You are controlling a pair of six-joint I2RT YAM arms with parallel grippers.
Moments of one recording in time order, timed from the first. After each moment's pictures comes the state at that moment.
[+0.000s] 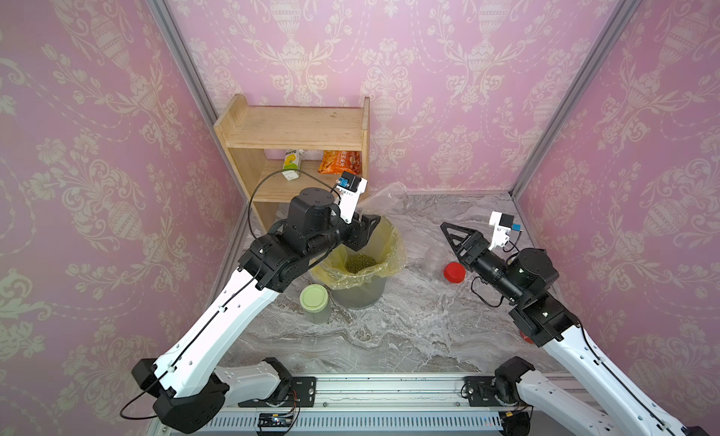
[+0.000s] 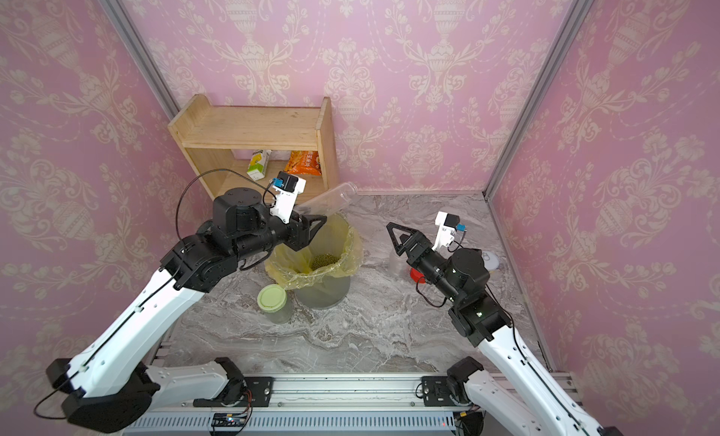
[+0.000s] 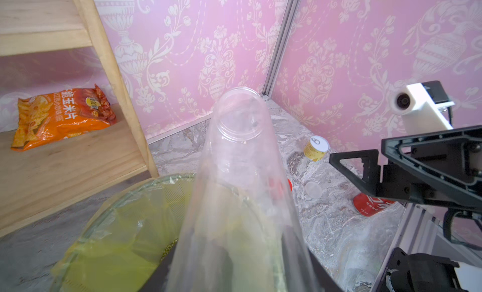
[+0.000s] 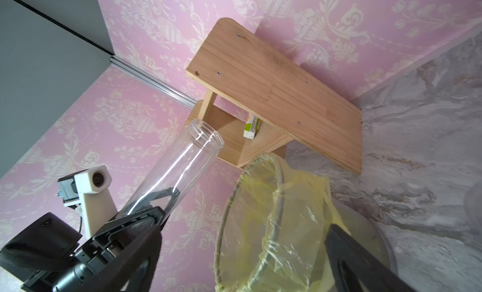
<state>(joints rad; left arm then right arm) -0.68 1.24 1.56 -0.65 0.05 -0.16 0.47 0.79 0.77 0.11 -0.16 1.07</state>
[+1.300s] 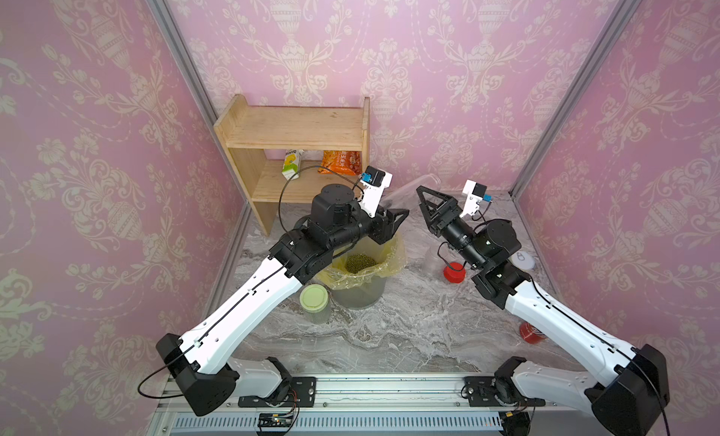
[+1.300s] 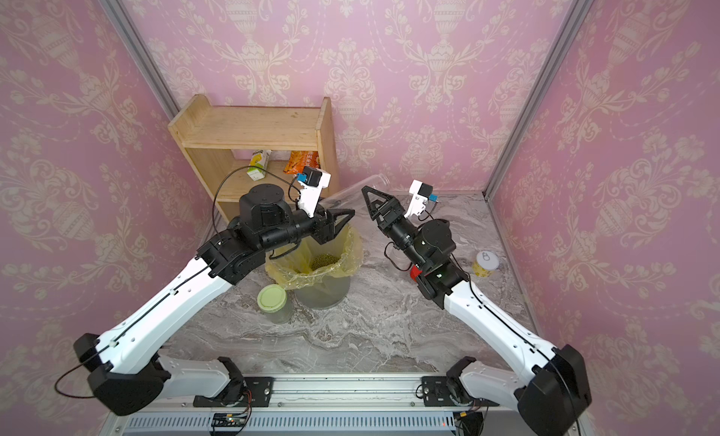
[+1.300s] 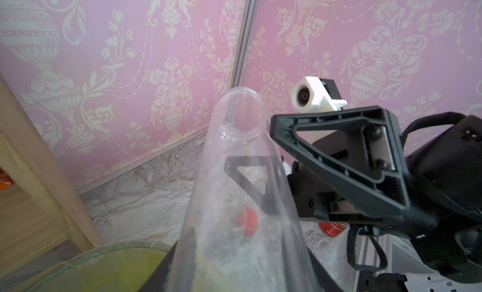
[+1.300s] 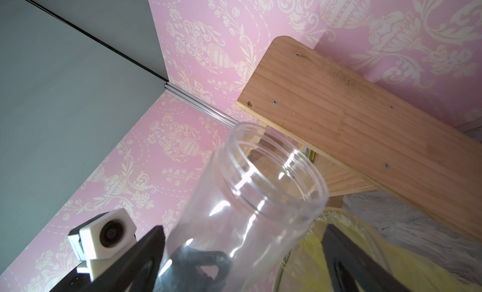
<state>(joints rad) -0.72 1.33 1.52 -0.39 0.18 -0.20 0.55 1.19 0.96 0.51 -0.10 1.15</state>
